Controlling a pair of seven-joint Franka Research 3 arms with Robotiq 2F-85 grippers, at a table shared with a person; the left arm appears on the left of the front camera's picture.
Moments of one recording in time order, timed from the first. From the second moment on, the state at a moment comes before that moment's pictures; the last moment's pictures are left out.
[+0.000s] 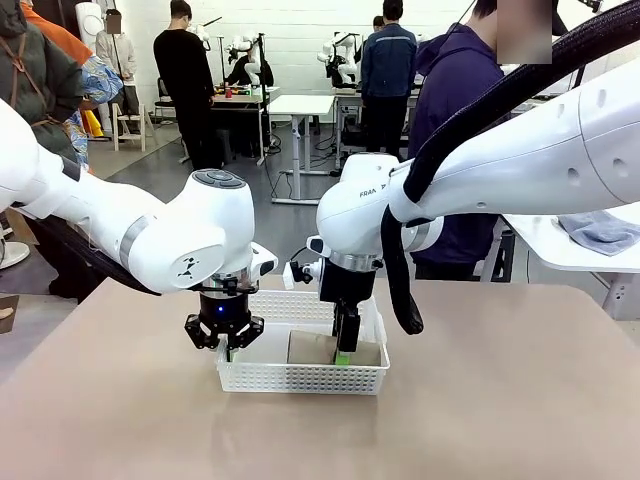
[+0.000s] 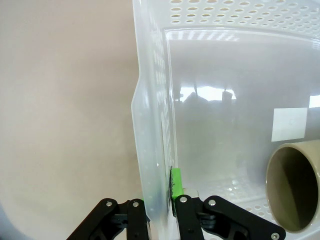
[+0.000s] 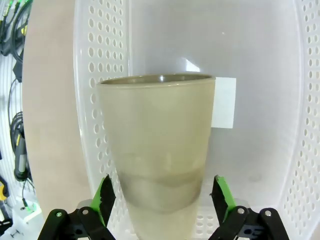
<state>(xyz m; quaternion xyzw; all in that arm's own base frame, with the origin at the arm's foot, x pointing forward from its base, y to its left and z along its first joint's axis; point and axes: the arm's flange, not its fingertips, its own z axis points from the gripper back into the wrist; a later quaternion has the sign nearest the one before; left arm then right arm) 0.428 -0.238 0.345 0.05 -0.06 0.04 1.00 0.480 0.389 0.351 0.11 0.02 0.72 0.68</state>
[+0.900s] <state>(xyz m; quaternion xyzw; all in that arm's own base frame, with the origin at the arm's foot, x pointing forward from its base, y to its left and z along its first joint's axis) 0.429 -0.237 0.344 0.05 -0.06 0.04 1.00 0.419 0.125 0.530 0.17 -0.32 0.60 0.72</state>
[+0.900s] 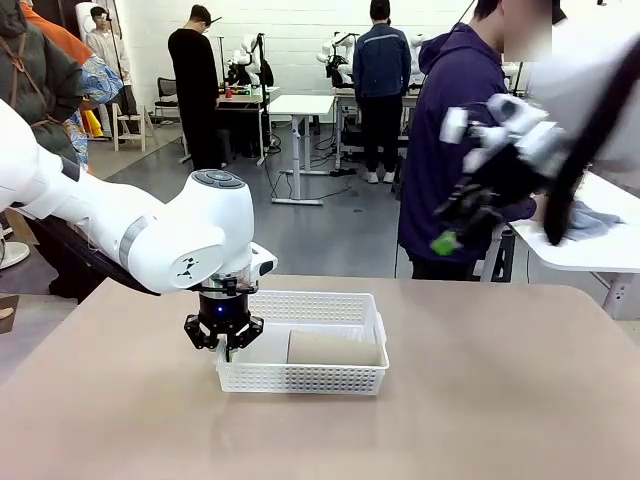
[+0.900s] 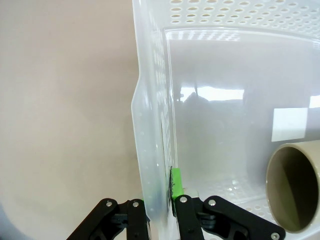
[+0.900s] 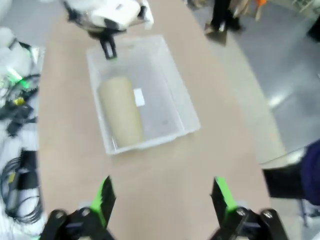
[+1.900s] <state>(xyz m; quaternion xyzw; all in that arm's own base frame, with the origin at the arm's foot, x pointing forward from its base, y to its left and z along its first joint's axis) 0.429 -0.236 0.344 0.05 -0.06 0.04 1.00 0.352 -0.146 0.432 0.30 -0.47 0.52 0.65</state>
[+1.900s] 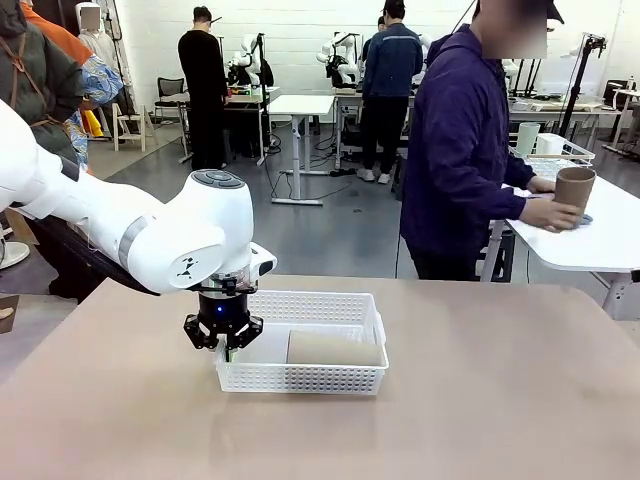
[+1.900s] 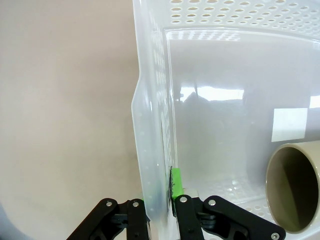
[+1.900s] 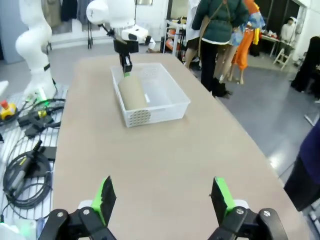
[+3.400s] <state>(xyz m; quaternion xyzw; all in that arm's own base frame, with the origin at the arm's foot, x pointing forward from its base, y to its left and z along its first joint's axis) 0.429 -0.236 0.344 0.05 -0.06 0.04 1.00 0.352 -0.143 0.435 0.30 -0.46 0.52 0.65</state>
